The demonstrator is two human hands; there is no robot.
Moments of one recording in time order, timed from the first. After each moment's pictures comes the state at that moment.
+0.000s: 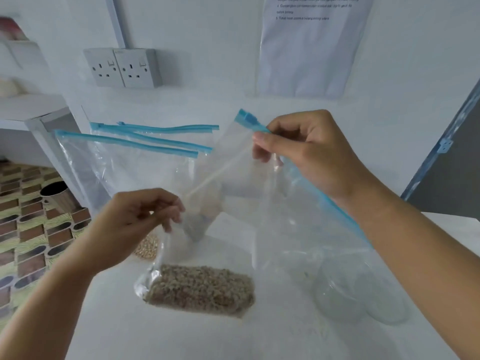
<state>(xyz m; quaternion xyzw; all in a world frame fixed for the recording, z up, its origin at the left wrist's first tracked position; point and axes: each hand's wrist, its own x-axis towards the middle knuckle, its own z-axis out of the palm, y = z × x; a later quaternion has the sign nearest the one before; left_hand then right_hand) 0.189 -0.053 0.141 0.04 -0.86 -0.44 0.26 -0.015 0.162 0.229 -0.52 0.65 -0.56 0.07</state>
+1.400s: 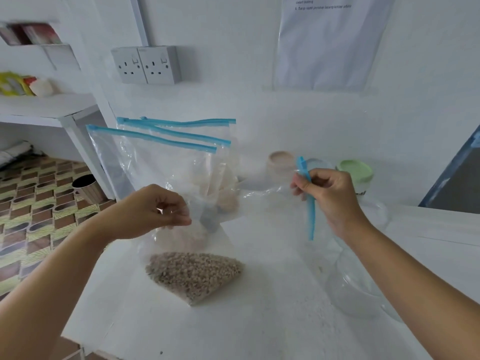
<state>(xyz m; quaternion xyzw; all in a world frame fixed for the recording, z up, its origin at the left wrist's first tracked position) 0.186 -0.095 0.137 0.08 -0.92 -0.37 0.06 -0.070 0.161 0.101 -0.34 0.62 -0.70 0.11</state>
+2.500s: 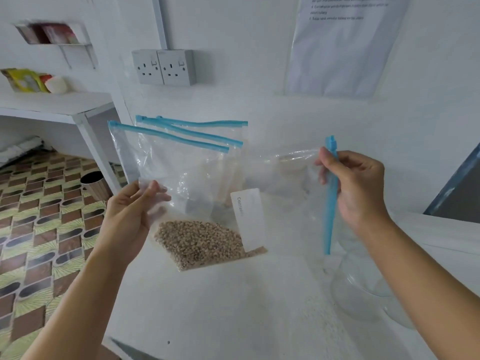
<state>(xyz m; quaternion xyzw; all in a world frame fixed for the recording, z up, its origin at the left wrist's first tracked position) 0.220 -0.076 0.100 0.17 -0.56 -0.69 0.42 -0.052 0.168 0.142 -0.29 0.53 -0.79 0.07</state>
